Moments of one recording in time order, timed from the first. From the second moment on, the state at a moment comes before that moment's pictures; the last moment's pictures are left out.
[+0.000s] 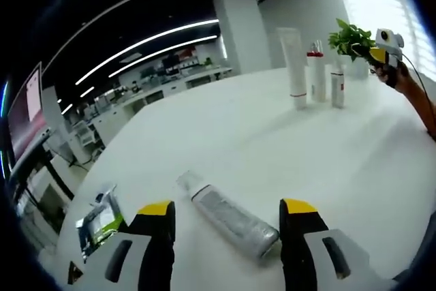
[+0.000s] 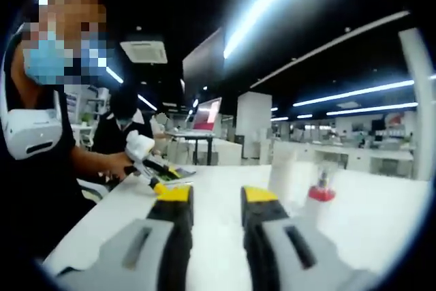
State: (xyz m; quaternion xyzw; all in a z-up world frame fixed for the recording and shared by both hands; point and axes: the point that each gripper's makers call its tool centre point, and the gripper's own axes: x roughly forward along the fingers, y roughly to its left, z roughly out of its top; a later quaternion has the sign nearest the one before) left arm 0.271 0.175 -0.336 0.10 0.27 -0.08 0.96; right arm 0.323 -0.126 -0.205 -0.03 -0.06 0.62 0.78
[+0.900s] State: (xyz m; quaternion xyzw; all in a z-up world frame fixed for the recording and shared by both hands) left arm 0.288 0.191 -0.347 0.09 0.33 -0.13 0.93; right arm 0.306 -0.083 -0.259 -0.05 0.03 0.67 0.74
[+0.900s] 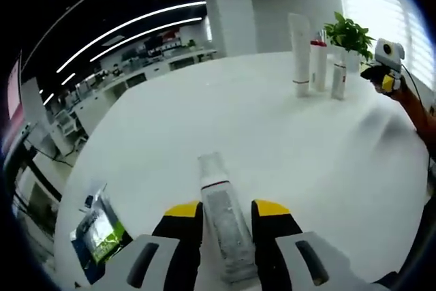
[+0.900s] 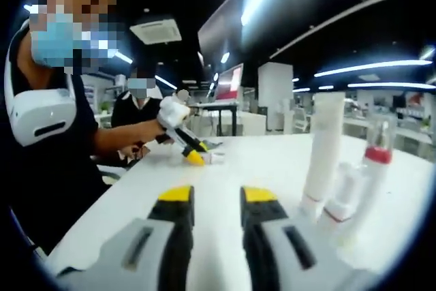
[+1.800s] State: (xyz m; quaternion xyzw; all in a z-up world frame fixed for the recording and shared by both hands) left arm 0.275 0.186 -0.334 -0.05 0.27 -0.21 0.94; right arm 0.273 0.038 -0.286 0.00 0.08 0.70 0.71
